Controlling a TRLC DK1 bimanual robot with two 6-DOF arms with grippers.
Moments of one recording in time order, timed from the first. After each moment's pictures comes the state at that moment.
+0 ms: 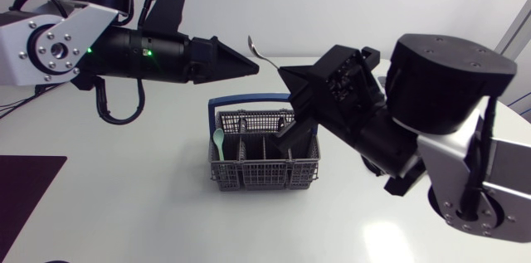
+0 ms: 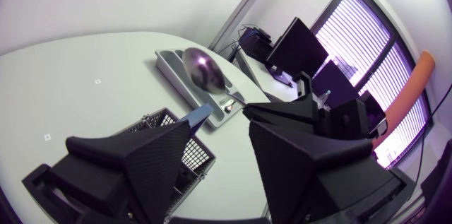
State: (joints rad) left arm -0.38 1.45 1.14 -0.22 0.80 -0.21; right arm 0.80 1.24 0.67 0.50 0.22 -0.42
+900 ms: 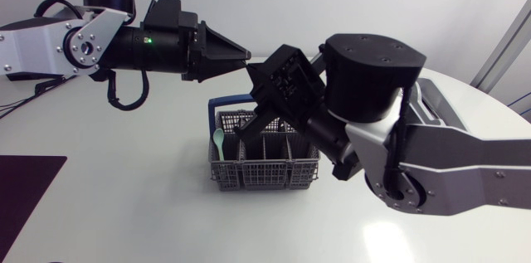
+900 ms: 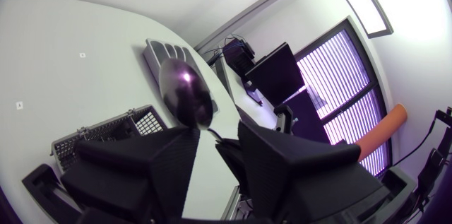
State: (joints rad) left arm -0.28 1.59 1.18 -0.08 1.01 -0.50; right arm 0.86 1.46 0.78 0.63 0.25 -0.44
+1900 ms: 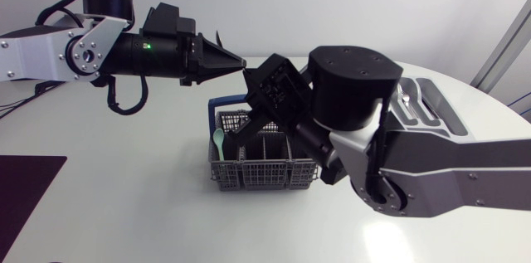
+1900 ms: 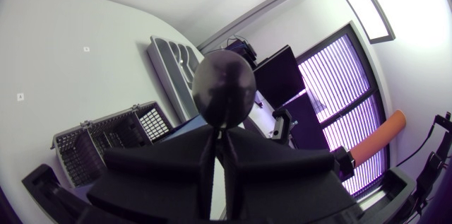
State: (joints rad) left arm -0.27 1.58 1.15 -0.04 1.02 -0.53; right arm 0.88 1.52 0.78 0.67 0.30 -0.45
